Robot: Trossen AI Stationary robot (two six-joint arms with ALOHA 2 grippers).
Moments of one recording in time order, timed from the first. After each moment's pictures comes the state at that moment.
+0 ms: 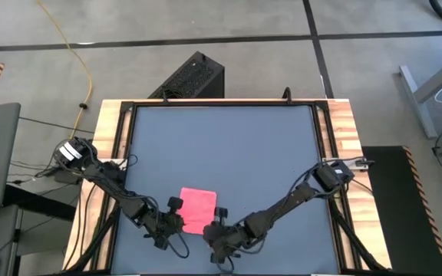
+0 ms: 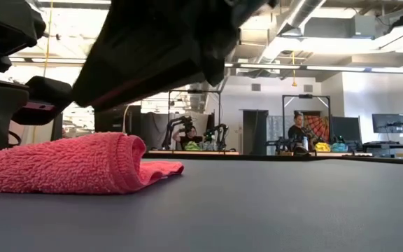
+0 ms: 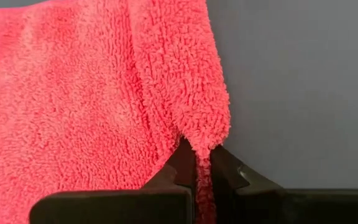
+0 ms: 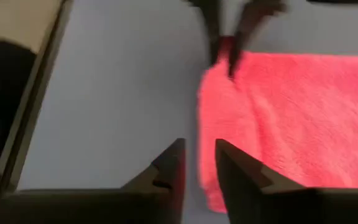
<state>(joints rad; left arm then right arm) -0.72 1.67 0.70 -0.10 -0.25 -0.36 0.54 2.22 1.66 -0.20 0.45 0.41</state>
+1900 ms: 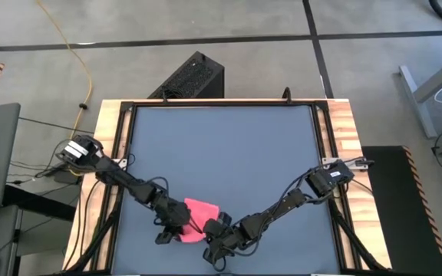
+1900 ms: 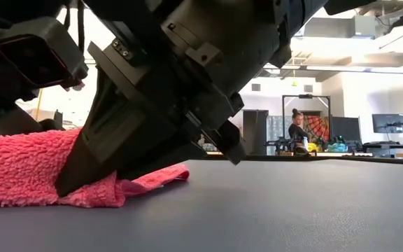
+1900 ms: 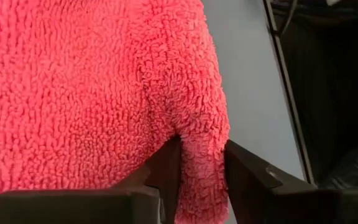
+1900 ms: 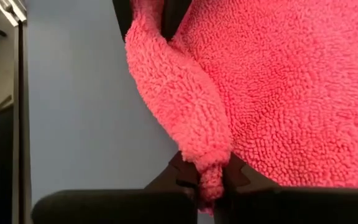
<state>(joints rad) -0.48 1.67 0.60 0.18 0.39 -0.52 0.55 2.33 1.66 -0.18 0.34 0.92</state>
